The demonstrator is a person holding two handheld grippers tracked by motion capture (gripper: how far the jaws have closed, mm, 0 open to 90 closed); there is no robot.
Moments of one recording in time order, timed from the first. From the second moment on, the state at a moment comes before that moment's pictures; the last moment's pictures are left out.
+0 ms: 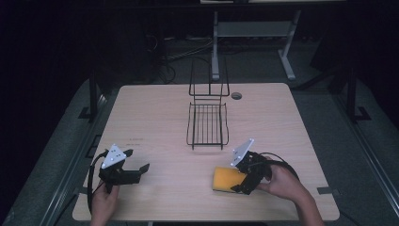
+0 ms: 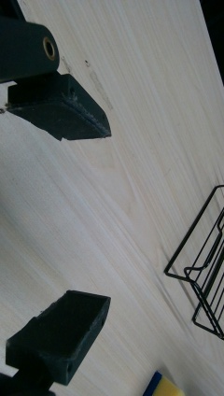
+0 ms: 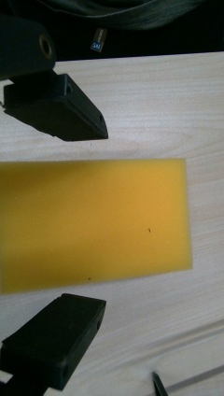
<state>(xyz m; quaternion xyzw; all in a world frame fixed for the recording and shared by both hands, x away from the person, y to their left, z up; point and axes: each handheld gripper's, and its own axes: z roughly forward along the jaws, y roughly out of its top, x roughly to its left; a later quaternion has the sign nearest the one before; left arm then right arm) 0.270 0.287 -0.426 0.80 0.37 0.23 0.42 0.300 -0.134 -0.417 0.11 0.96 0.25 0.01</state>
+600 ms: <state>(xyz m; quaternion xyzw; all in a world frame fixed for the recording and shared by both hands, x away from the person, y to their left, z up) 0.270 0.287 -0.425 0.80 0.37 0.22 0.42 0.307 -0.124 -0.428 0.11 0.97 0.22 -0.01</state>
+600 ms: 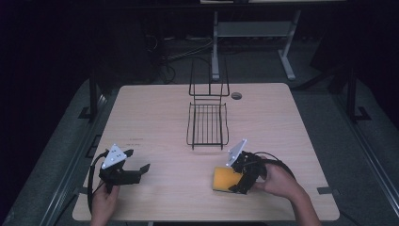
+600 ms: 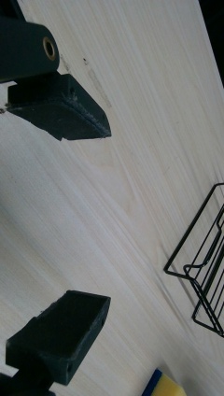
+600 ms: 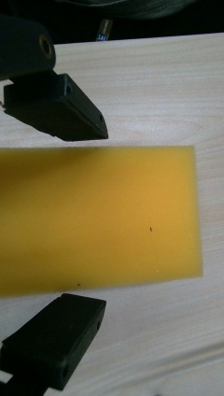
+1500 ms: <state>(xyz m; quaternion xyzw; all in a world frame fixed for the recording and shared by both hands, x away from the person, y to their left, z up) 0.270 0.287 -0.425 0.80 0.37 0.22 0.42 0.308 -0.114 -0.445 0.10 0.98 0.19 -0.01</state>
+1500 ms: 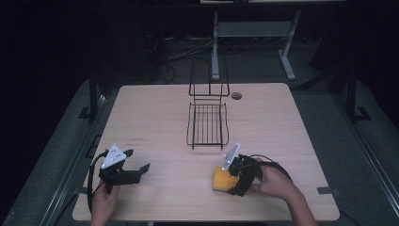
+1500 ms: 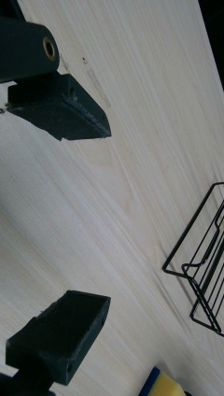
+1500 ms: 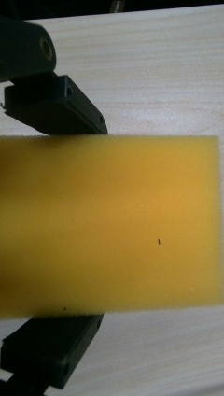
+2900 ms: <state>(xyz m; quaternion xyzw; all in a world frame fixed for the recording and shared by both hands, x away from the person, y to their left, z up) 0.270 0.288 -0.424 0.80 0.37 0.22 0.43 0.315 -0.117 -0.423 0.09 0.97 0.21 -0.01</state>
